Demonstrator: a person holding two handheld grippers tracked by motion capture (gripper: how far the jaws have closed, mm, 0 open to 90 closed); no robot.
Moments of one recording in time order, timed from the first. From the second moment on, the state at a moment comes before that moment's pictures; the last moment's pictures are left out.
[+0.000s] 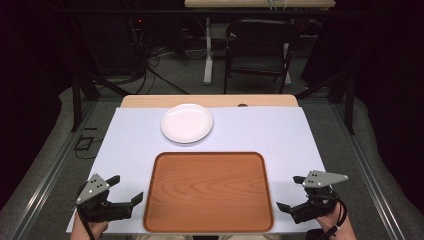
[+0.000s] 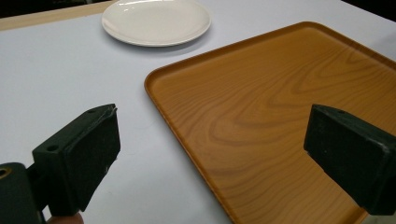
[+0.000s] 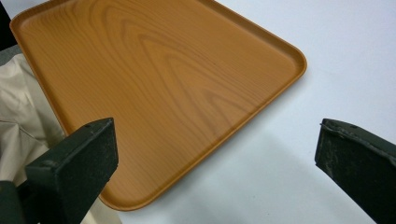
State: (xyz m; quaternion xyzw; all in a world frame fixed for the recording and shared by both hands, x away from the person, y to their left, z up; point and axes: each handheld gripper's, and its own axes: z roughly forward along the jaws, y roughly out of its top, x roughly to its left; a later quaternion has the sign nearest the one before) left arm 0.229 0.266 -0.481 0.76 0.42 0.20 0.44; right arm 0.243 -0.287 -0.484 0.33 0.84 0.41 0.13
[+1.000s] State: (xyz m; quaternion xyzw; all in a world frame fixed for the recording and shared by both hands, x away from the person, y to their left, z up) left arm 0.276 0.212 -0.473 0.70 0.50 0.14 0.49; right arm 0.243 -0.286 -0.485 0.33 0.84 0.40 0.13
